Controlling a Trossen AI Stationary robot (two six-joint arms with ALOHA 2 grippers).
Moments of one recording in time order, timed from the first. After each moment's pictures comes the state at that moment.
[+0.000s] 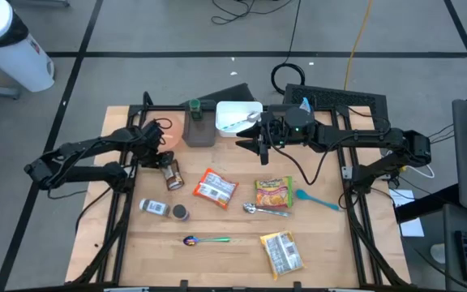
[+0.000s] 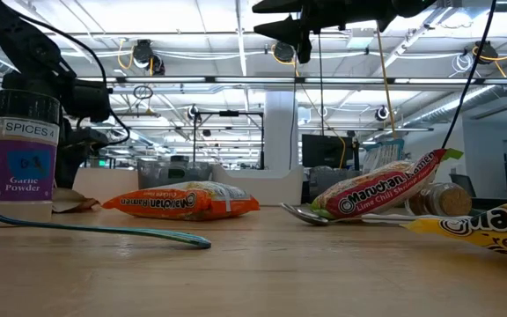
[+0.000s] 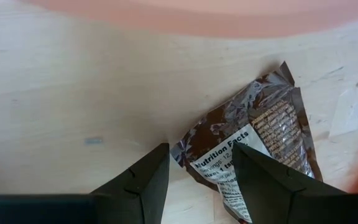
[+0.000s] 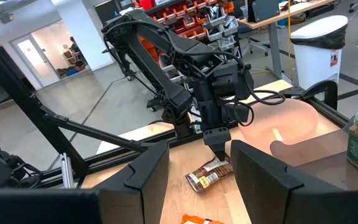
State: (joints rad) left arm 0.81 1.09 0.41 -0.72 0.31 -0.68; right arm -0.23 1.39 1.03 0.28 -0.24 0.33
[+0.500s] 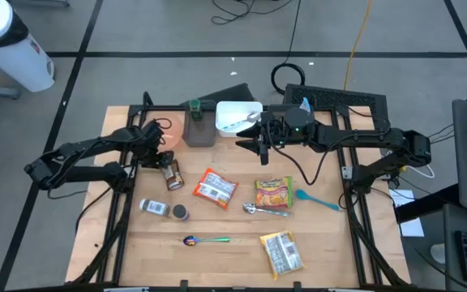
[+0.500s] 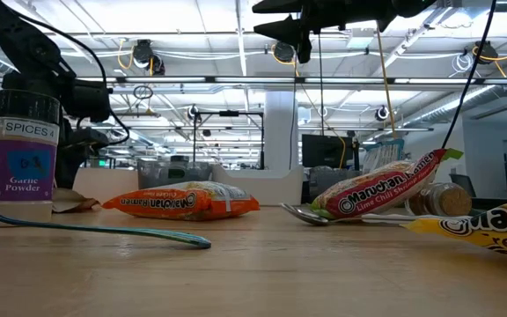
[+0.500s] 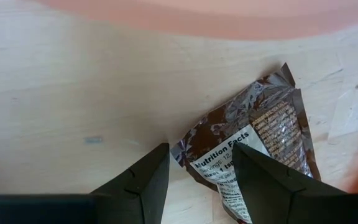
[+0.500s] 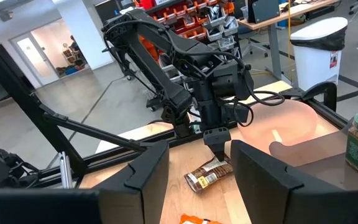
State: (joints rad) left arm 0.81 1.09 0.41 -0.72 0.31 -0.70; right arm -0.23 1.39 1.03 0.28 -0.24 0.32
